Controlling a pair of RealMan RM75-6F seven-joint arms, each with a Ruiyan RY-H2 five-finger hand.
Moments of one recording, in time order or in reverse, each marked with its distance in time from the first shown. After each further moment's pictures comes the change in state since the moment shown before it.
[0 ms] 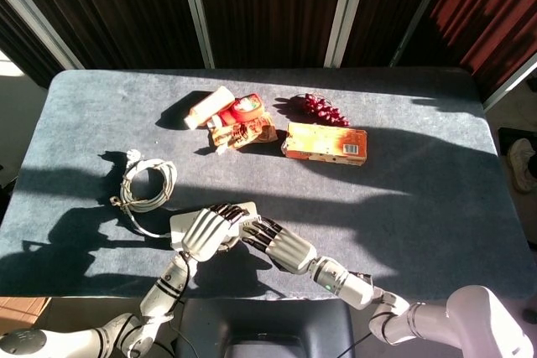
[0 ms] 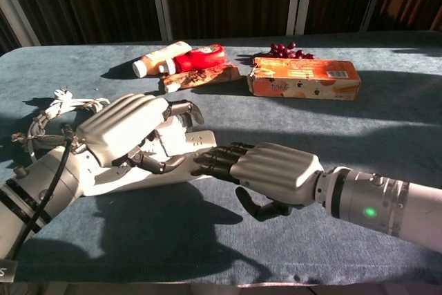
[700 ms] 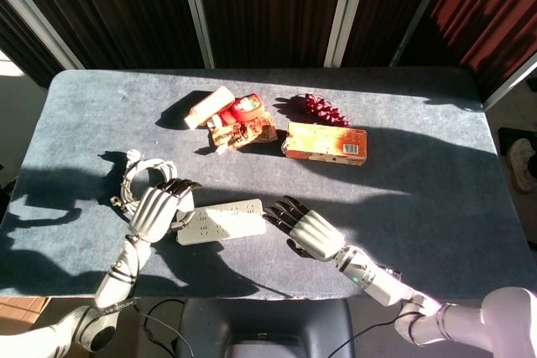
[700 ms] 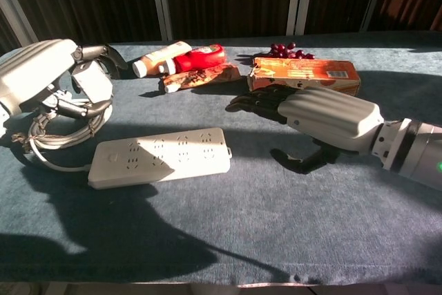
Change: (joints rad) left arm 0.070 0.259 -0.039 -0.097 -0.024 0.110 -0.128; right arm -0.062 0.188 -0.001 -0.123 -0.036 0.257 0.054
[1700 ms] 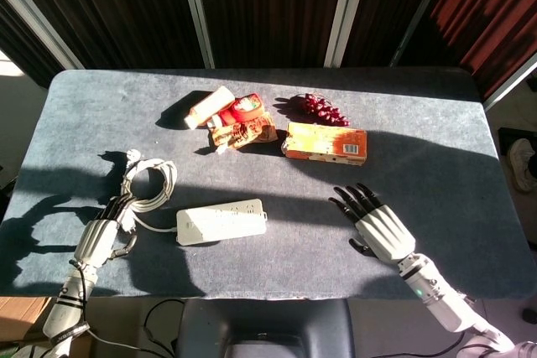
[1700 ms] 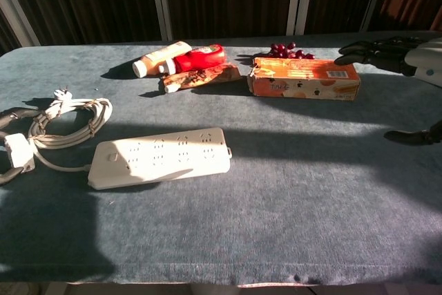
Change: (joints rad) left arm 0.208 0.018 0.118 0.250 -0.065 -0.058 -0.357; right arm -0.199 0.373 -0.012 -0.380 0.116 0.071 -0.226
